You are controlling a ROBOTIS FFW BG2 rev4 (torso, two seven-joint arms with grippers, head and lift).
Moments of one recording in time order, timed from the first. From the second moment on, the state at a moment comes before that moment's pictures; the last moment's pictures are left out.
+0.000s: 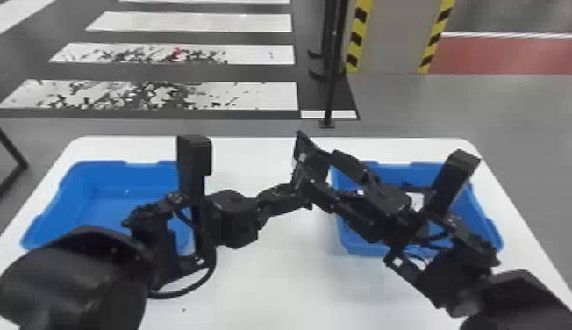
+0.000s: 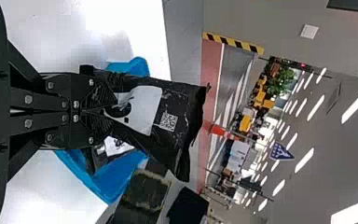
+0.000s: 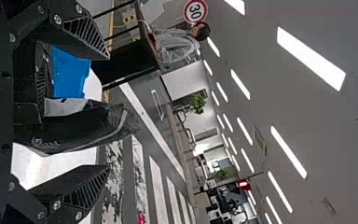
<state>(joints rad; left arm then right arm) 0.06 0.19 -0.17 -2.09 0.39 0.83 -0.48 0.18 -0.17 0.15 -2.01 -0.49 0.34 0.46</state>
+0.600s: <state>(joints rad) 0.06 0.19 -0.18 -2.09 0.41 0.82 -0.48 0.16 -0.16 0.15 -1.98 -0.55 0.35 0.46</state>
